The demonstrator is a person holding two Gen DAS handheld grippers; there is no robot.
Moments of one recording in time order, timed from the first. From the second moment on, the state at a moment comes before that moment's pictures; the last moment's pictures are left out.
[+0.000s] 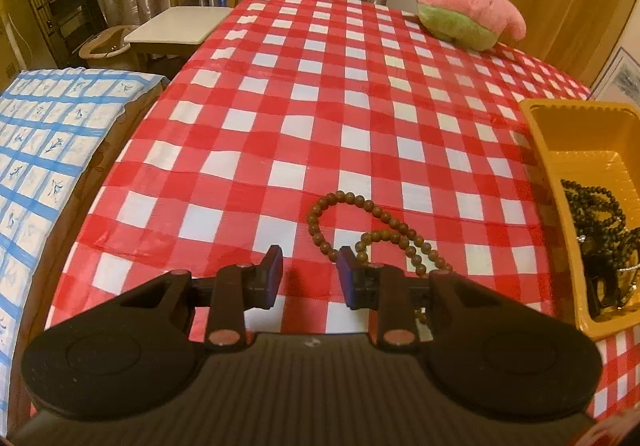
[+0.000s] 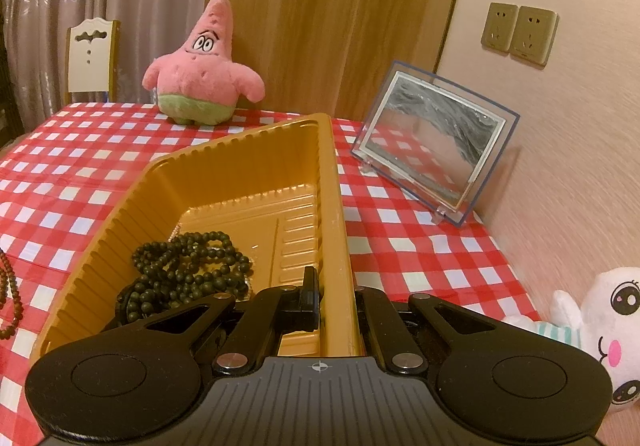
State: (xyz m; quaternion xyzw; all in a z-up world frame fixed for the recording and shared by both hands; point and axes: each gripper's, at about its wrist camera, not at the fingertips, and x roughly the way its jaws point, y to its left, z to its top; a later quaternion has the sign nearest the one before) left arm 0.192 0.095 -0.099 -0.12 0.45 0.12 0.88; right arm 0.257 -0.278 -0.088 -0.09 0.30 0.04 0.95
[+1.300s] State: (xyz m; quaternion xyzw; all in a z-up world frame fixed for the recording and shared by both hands) left arm 0.209 0.074 -0.021 -0.08 0.36 0.03 0.93; right arm 0.260 -0.283 -0.091 -0.09 0.30 0.04 0.95
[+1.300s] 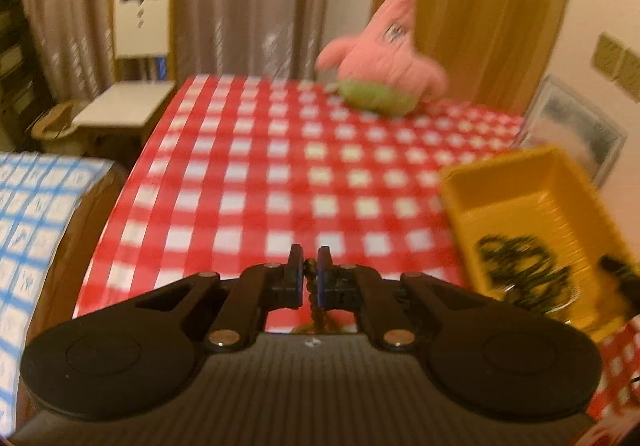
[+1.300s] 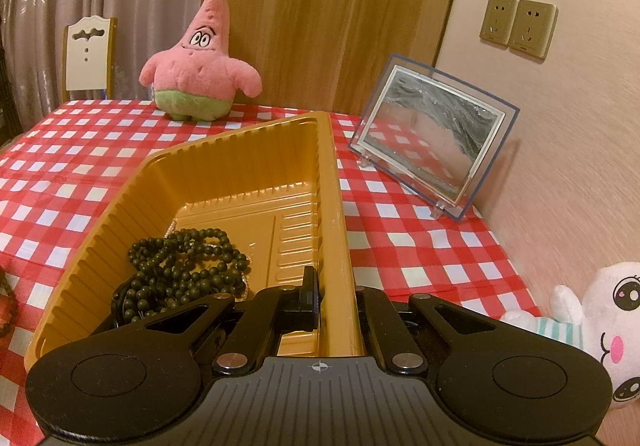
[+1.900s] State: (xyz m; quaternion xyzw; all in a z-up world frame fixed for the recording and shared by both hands) left arm 0.197 0.044 0.078 -0.07 0.26 -0.05 0.96; right arm 0.259 -0.282 -0.090 -0.08 0.30 0.04 0.95
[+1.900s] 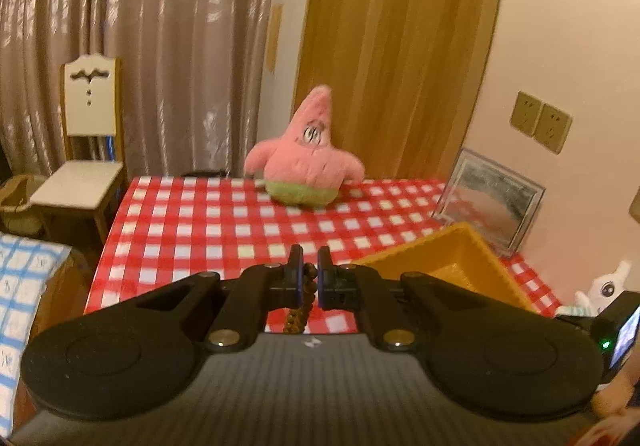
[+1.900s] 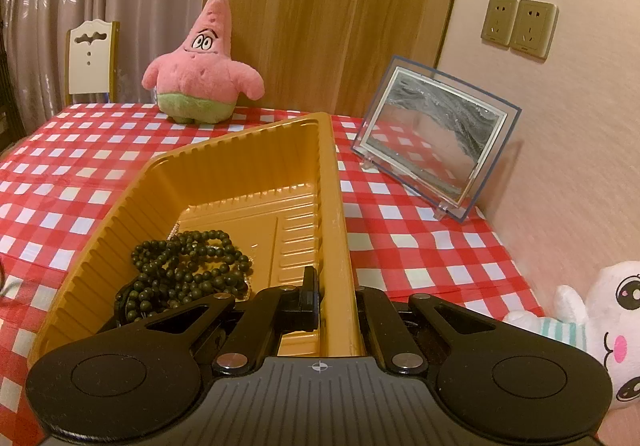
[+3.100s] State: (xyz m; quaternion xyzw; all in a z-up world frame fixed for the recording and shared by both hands) left arm 0.264 -0.095 0.061 -0.07 0.28 -0.25 0.92; right arm 0.259 -0.281 -0.088 -0.07 0.30 0.05 0.95
